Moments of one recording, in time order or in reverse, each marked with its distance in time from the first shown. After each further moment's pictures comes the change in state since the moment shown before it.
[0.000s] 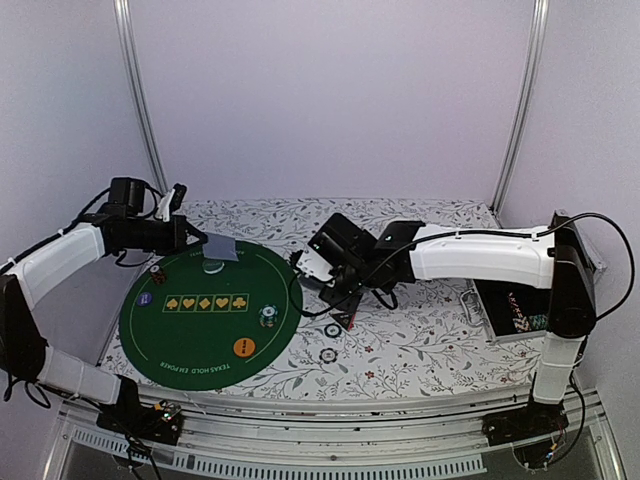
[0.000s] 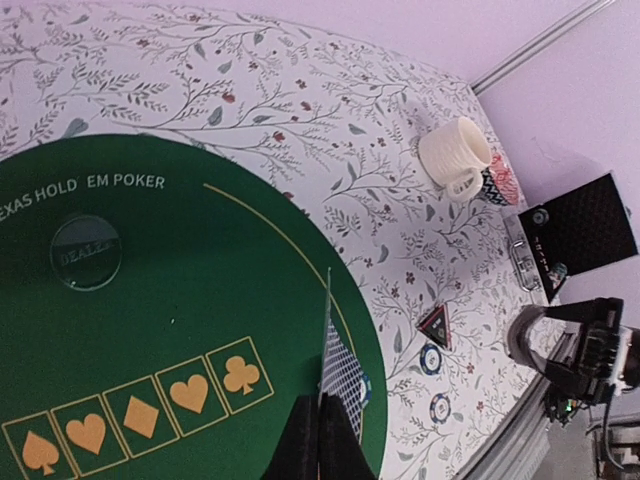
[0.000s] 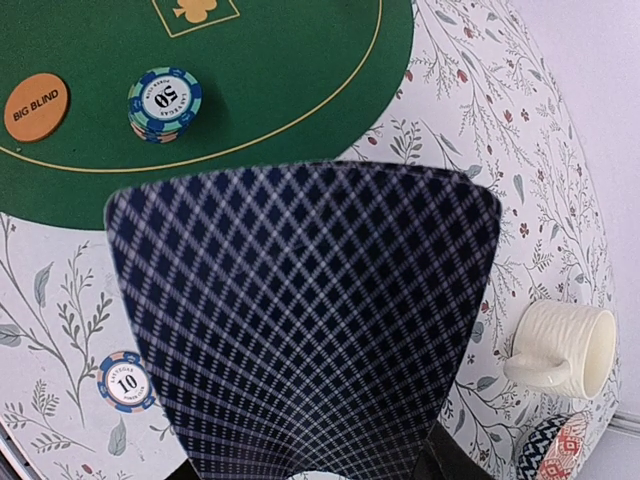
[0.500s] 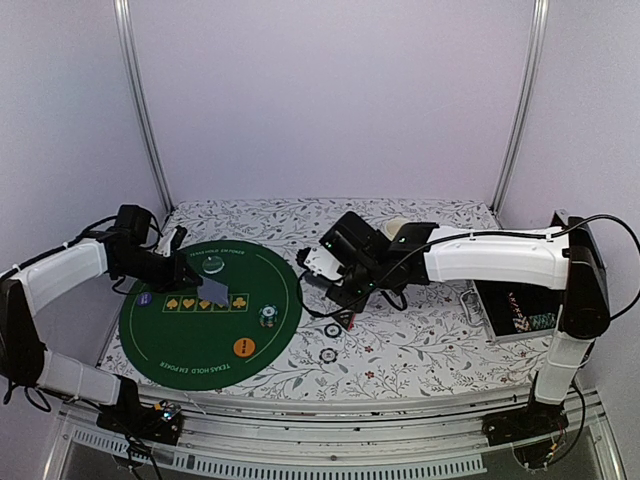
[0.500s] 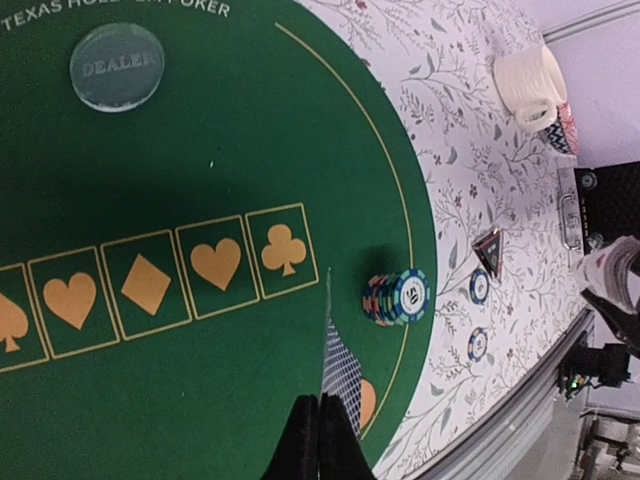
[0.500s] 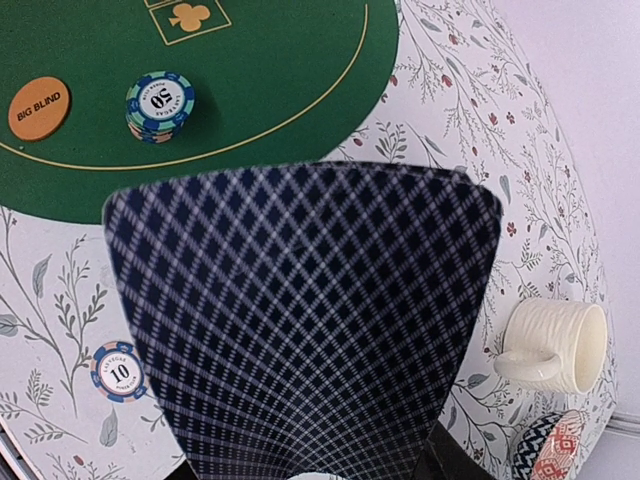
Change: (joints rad) left arm 0.016 -0.027 -0.138 -0.158 -0.073 -0.011; right arm -0.010 -0.071 -0.089 0.064 -0.004 -0.018
